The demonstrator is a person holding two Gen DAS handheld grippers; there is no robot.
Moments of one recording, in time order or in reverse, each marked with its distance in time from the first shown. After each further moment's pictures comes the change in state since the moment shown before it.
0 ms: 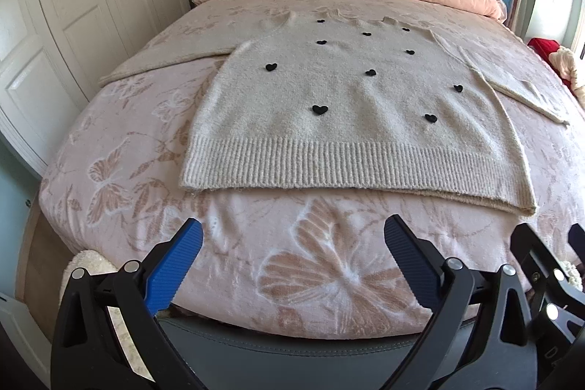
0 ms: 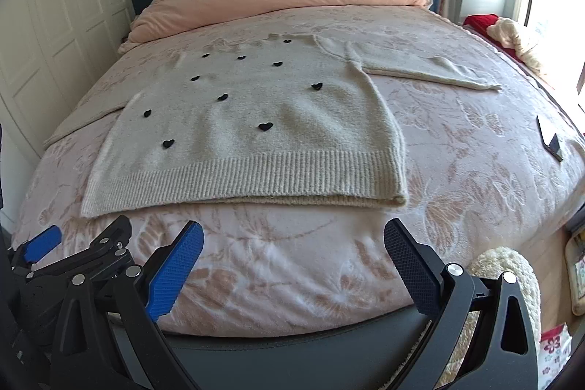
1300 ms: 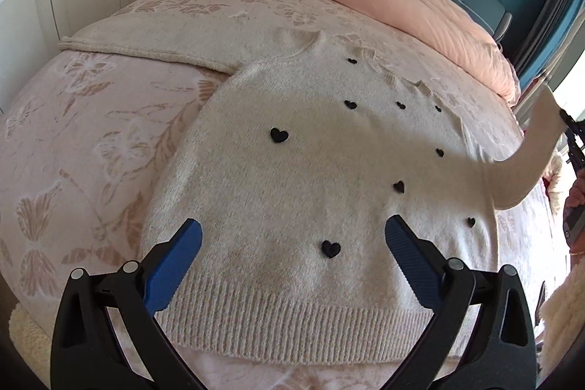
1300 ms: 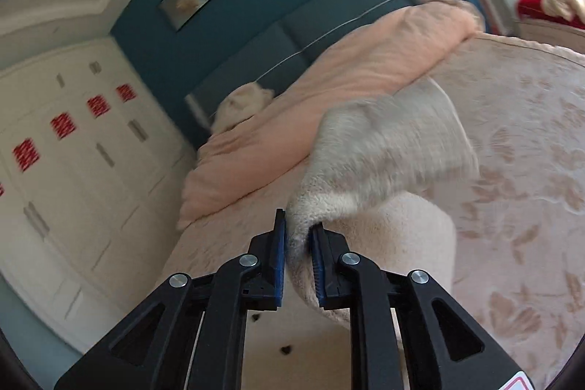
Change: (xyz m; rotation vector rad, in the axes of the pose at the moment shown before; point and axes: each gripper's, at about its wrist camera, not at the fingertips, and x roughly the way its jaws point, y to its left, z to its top) left arm 0.098 0.061 0.138 -0.305 0.039 -0.178; right arm 0.178 -0.167 0.376 0.240 -0.275 0.537
